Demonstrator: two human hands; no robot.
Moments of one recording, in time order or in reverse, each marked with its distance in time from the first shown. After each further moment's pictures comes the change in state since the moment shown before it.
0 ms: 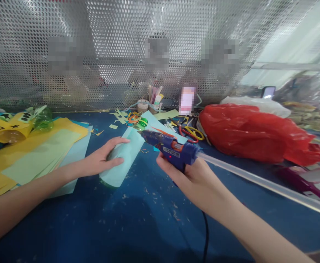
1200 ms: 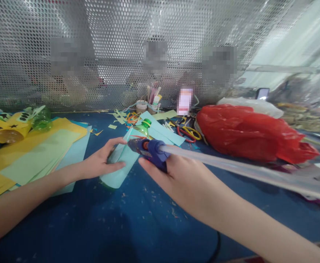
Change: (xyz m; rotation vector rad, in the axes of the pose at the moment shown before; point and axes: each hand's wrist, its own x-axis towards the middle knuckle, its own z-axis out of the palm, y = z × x) left_hand -0.002 0.000 0.008 0.032 0.023 0.041; right_hand 0.003 -0.028 -0.005 -0.372 -0.150 -0.102
